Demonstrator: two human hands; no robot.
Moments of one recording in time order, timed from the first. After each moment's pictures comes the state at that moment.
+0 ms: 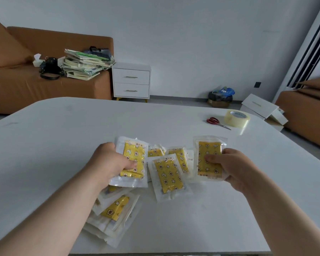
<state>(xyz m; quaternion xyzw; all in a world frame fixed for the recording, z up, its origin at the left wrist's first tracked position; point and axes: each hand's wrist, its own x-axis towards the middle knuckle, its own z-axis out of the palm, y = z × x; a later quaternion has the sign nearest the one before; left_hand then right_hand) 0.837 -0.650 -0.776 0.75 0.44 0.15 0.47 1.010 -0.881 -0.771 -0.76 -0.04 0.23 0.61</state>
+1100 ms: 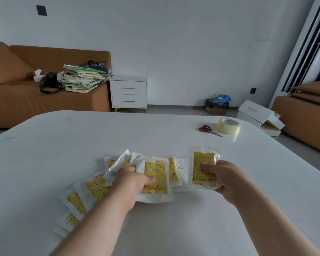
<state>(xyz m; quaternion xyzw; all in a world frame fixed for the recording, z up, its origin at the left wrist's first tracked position) 0.878 -0.712 -0.796 0.66 0.43 0.13 0.60 1.015 -0.900 -0.774 -0.70 -0.02 0.25 0.67</state>
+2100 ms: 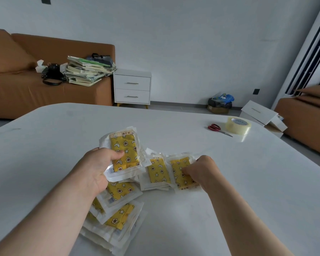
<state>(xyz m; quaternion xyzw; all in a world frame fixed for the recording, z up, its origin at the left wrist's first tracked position) 0.825 -0.626 -0.769 0.49 0.39 0.21 0.75 1.000 -0.805 -0.795 -0.93 -0.06 0.14 0.34</state>
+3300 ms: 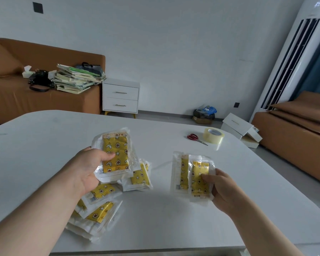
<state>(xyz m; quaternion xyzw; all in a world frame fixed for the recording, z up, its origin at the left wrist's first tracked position) 0.807 -0.667 -0.731 0.50 0.31 0.19 0.78 1.005 -0.939 -0.778 -0.62 -0.04 0.27 0.73</state>
